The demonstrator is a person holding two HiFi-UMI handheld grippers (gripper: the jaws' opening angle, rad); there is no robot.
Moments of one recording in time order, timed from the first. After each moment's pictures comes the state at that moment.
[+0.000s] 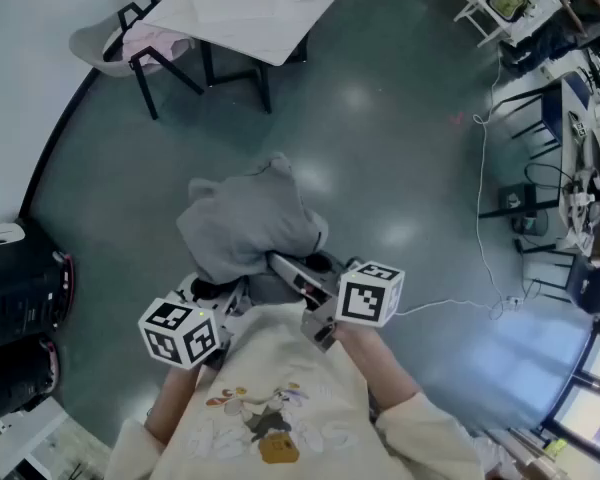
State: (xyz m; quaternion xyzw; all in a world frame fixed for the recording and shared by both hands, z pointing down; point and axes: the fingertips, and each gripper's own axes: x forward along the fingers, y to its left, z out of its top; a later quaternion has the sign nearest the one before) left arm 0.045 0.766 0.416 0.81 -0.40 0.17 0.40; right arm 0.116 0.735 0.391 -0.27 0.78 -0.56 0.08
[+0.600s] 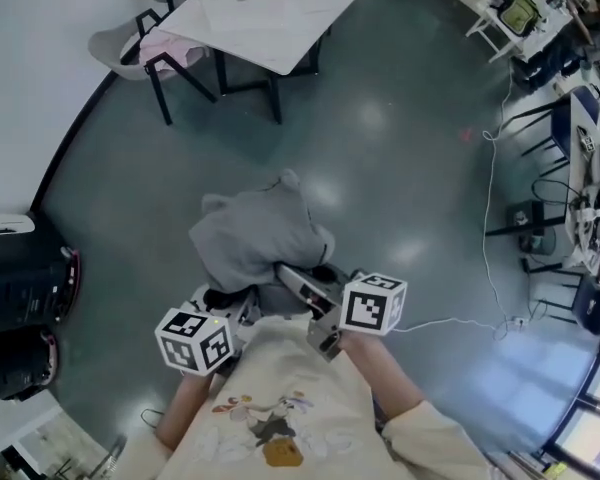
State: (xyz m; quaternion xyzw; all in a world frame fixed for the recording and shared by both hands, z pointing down) left arm 0.090 0.788 0.428 0.79 -0.43 0.17 0.40; right arm 0.157 0.754 0.398 -0.26 0.79 -0.56 0.06
